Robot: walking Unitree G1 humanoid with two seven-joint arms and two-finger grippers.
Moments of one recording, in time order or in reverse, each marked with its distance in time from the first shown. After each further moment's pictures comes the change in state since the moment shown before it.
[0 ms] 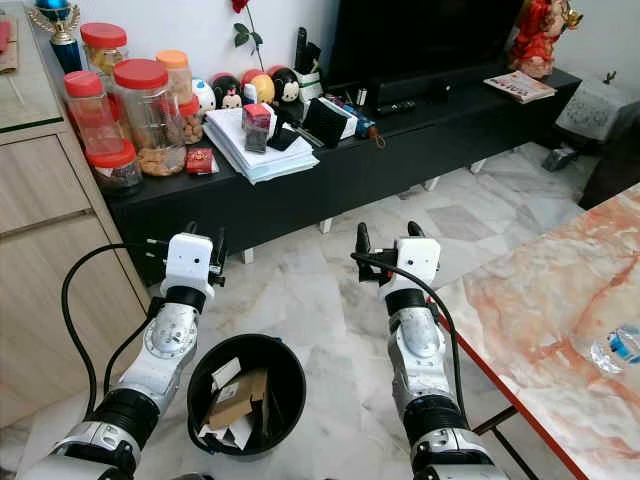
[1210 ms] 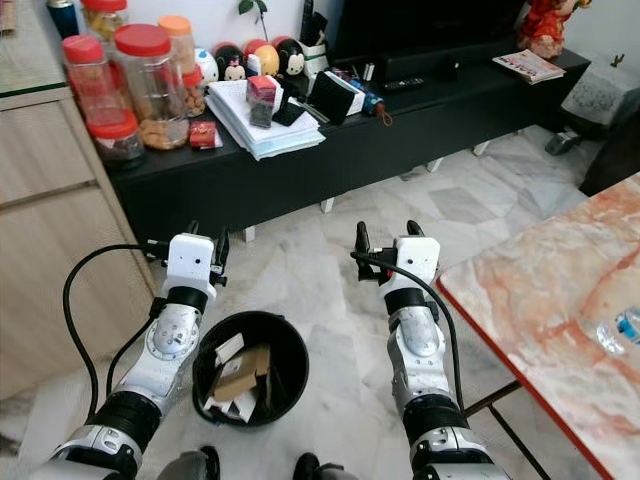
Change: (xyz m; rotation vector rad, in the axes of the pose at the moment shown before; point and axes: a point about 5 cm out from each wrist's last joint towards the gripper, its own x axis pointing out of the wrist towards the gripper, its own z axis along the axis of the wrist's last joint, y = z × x) left arm 0.000 0.002 0.004 -0.004 -0.021 0.008; right arm 0.001 0.004 0.000 0.010 -0.003 0.008
